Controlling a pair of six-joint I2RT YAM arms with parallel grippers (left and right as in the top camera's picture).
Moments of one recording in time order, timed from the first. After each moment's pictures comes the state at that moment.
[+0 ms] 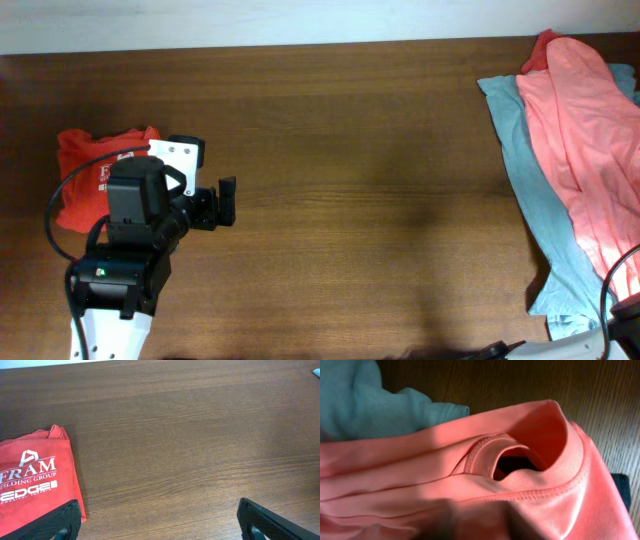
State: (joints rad) left arm -0.10 1.01 1.03 -0.71 0.08 0.01; right arm -1.13 1.90 1.26 -0.43 -0.08 0.24
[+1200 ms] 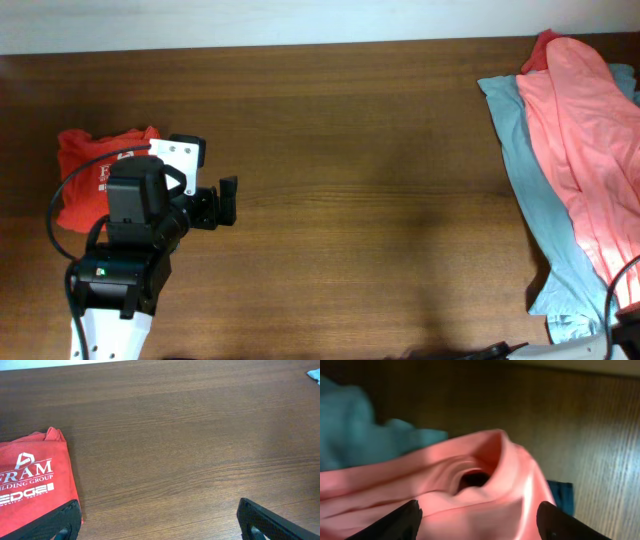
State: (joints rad) left arm -0.10 1.01 1.03 -0.71 0.10 0.01; right arm -1.21 1.89 1.33 -0.49 -0.09 0.23
